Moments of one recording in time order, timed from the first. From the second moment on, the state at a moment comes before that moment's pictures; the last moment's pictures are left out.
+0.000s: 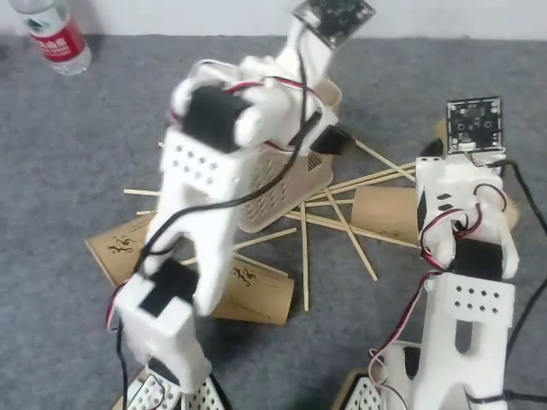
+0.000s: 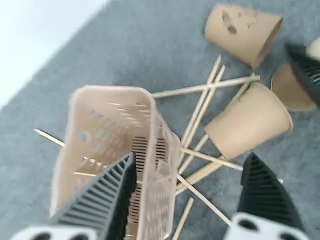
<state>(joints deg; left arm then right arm) 23.0 16.5 -57.7 98.8 -9.2 6.5 -48.9 43.4 42.5 13.2</state>
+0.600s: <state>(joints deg) -13.9 -26.0 -16.4 98.7 2.7 1.8 -48.7 40.7 66.5 13.2</state>
